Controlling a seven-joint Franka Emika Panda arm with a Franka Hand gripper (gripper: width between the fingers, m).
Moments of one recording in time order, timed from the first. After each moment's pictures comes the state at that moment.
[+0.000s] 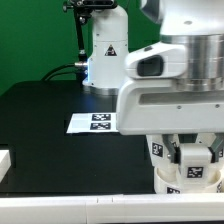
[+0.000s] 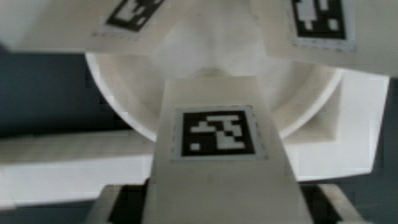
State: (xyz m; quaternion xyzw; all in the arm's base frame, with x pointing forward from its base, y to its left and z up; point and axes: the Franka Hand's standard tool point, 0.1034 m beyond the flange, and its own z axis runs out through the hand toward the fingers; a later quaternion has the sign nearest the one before) arm 0.657 0.080 0.074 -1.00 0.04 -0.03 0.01
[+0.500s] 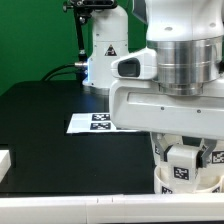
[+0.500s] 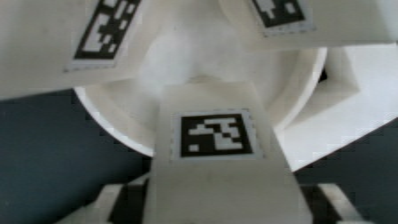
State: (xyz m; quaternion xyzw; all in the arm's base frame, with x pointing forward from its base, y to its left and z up) arm 0.653 0.068 0.070 -0.95 0.30 -0.01 0.03
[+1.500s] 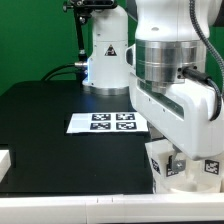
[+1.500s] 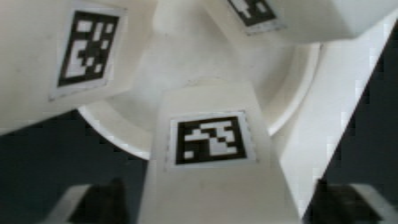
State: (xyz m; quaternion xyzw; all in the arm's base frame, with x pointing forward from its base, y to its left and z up) arm 0.636 0.051 0.070 -0.80 0.60 -0.01 0.01
